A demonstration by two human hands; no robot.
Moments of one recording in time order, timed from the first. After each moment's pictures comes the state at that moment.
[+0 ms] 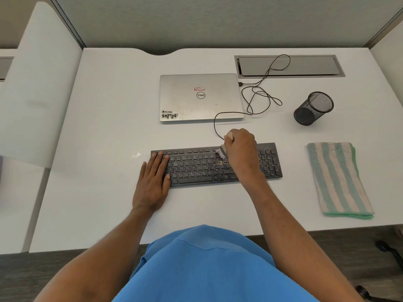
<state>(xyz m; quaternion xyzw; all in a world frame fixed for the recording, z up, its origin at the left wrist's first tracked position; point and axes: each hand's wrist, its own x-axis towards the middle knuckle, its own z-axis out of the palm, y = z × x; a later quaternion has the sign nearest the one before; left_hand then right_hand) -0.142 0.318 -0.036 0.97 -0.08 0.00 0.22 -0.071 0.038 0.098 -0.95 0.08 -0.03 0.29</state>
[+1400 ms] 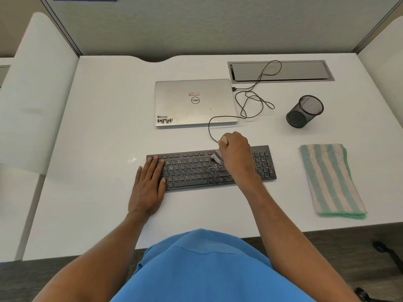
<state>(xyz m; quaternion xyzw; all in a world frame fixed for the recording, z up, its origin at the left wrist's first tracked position) -0.142 0.319 -0.040 0.97 -0.09 0.01 0.21 -0.077 0.036 0.110 -0.95 0.07 -0.01 0.29</state>
